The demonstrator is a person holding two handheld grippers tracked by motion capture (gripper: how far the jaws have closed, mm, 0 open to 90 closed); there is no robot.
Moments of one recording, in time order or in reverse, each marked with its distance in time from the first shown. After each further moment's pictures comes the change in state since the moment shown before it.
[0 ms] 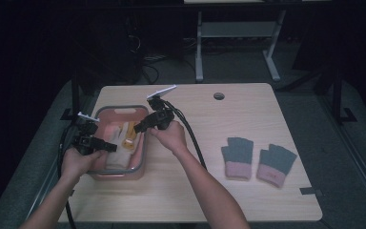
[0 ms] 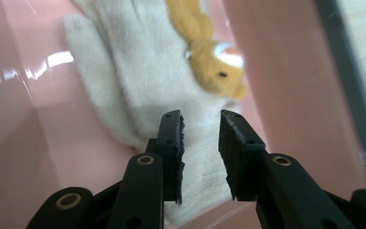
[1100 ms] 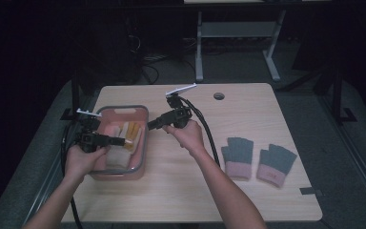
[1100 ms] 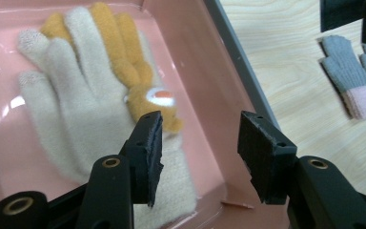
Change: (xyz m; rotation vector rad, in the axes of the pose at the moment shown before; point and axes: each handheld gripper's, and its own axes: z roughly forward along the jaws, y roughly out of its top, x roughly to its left) left arm -0.030 0.005 -0.021 -0.154 -0.097 0.043; right arm -0.020 -0.018 -0.046 -0.073 0.026 0.006
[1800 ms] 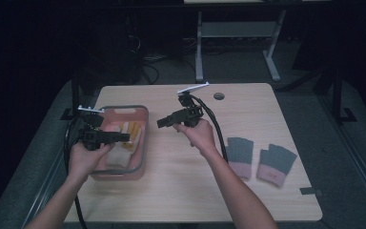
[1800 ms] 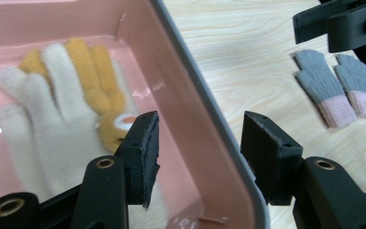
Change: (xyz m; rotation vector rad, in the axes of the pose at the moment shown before) left arm -0.028 0.007 -0.007 -0.072 -0.025 0.051; right arm -0.010 -0.008 -0.031 -0.034 -0.009 0.006
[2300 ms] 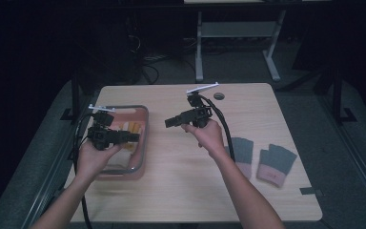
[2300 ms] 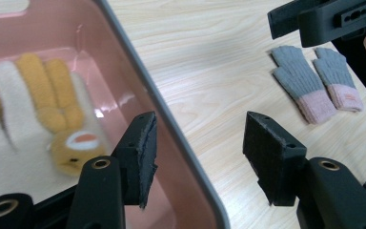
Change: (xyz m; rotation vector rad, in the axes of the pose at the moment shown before) left arm -0.028 0.007 0.010 0.014 -0.035 0.059; right arm -0.009 -0.009 -0.022 -0.019 -0.018 0.003
